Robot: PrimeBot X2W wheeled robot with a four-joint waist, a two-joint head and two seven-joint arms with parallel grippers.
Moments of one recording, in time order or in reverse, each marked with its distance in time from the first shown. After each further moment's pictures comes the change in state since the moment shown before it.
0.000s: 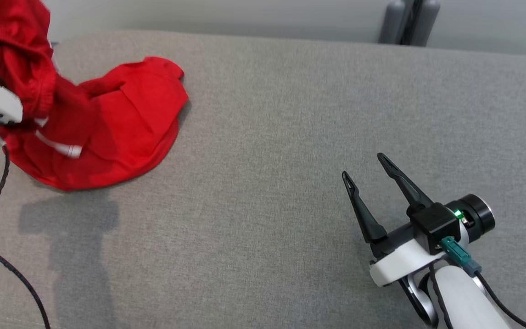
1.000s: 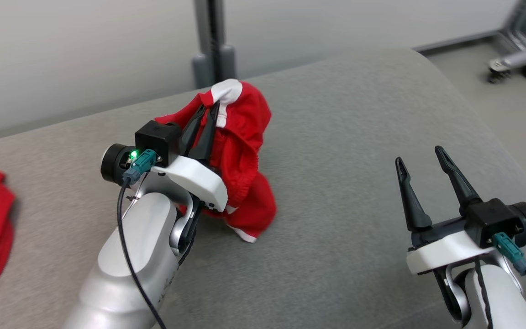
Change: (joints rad) left arm 0.276 -0.350 -0.281 -0.286 0.066 0.099 -0.012; right arm 0.056 0.011 -0.200 -0.031 0.008 0.000 0.000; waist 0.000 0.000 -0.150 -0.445
